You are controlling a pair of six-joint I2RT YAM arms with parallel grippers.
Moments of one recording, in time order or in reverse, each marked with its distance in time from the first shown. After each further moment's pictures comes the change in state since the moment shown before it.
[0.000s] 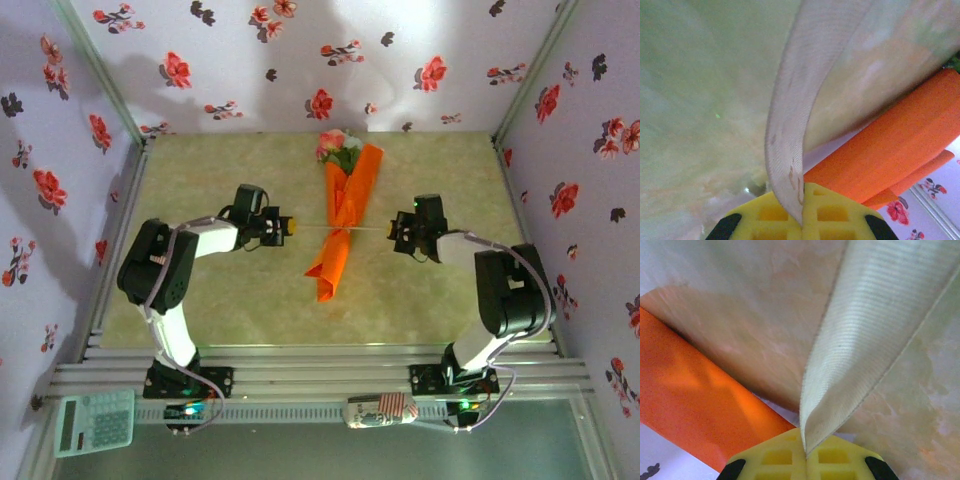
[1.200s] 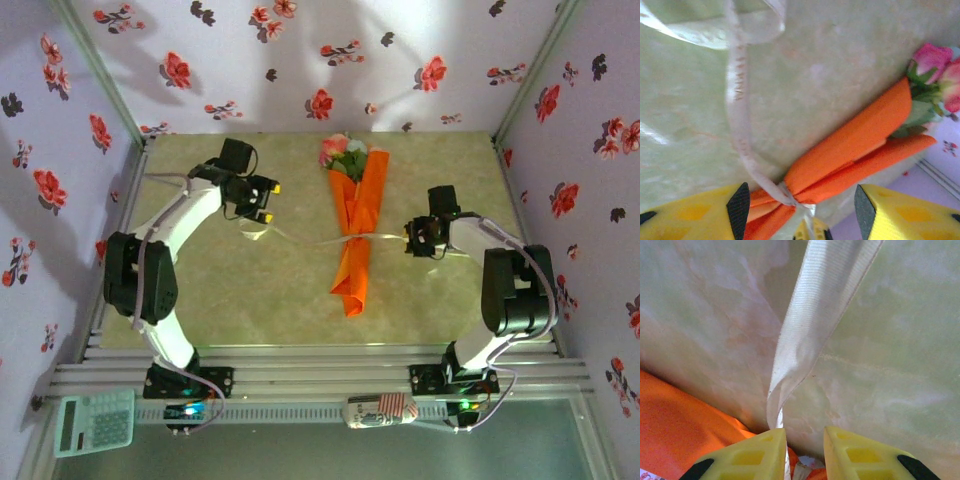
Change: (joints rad) left arm 0.037 -0.088 0.495 -0.873 -0.149 0.355; right arm -0.080 0.003 0.163 -0.483 -0.028 -0.296
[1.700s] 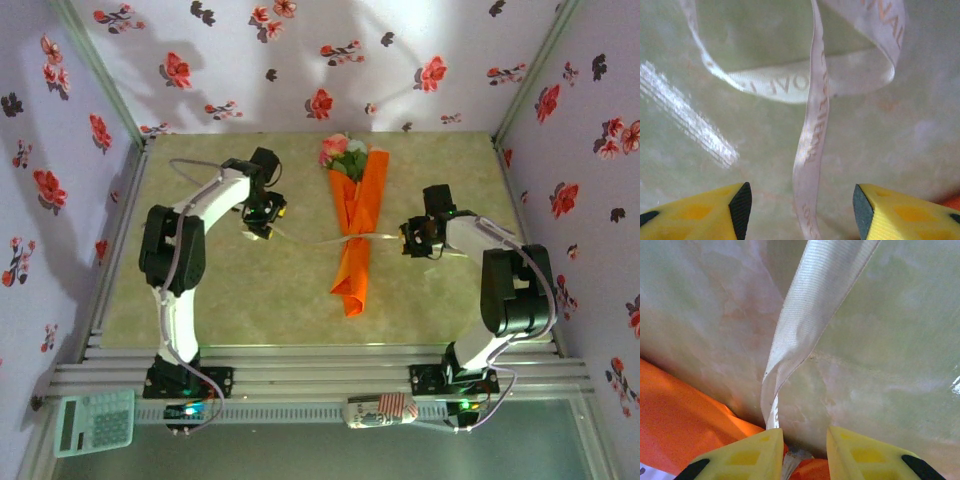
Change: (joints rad) left arm -0.058 0.289 0.186 -0.219 -0.171 0.038; right arm 0.026 0.000 0.015 -0.025 0.000 -0.044
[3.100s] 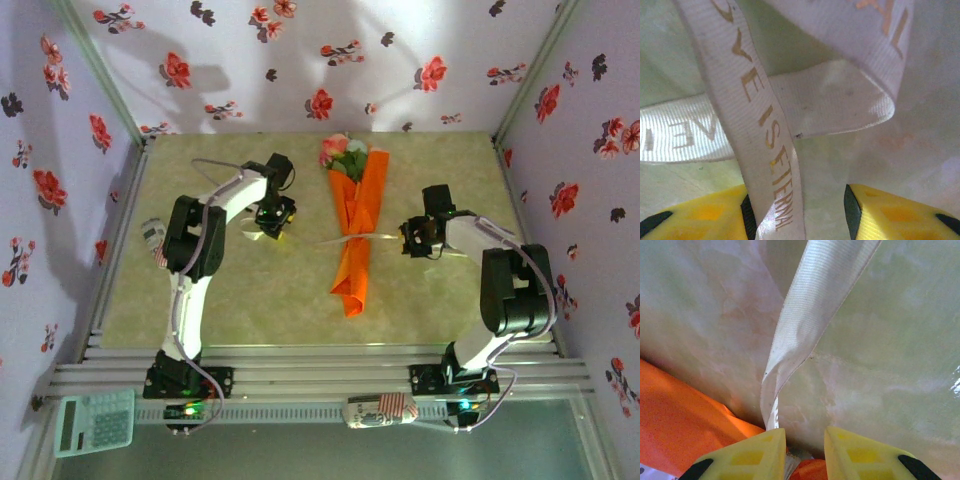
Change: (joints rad) left arm -0.037 0.187 0.116 0.026 0.004 0.058; right arm 0.006 0.004 0.000 0.004 0.000 0.000
